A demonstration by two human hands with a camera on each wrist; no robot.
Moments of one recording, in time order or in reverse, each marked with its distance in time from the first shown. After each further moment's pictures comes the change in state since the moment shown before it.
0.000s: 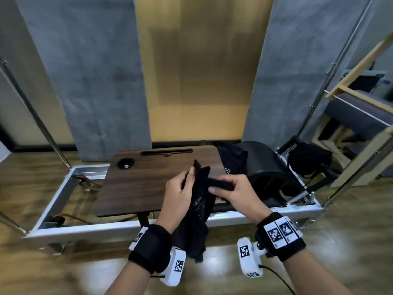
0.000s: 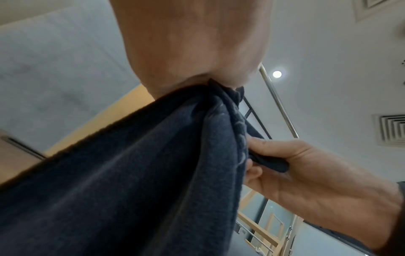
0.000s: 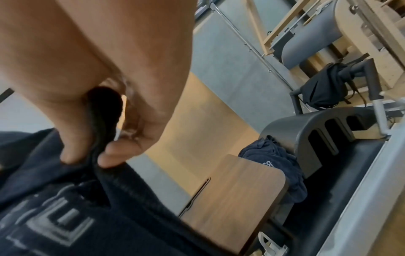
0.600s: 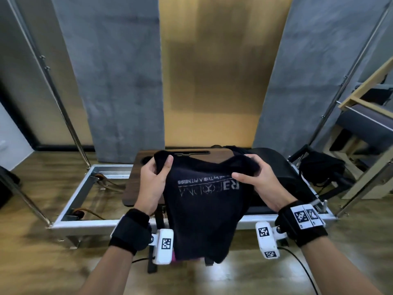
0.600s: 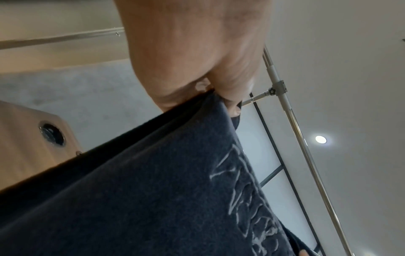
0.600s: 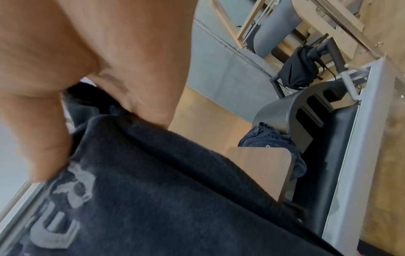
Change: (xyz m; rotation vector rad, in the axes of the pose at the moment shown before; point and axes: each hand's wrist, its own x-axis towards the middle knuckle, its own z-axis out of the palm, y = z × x) left_hand -0.016 0.012 -0.137 -0.242 0.273 -0.070; right_hand -0.009 -0.035 0.019 0.183 0.066 -0.019
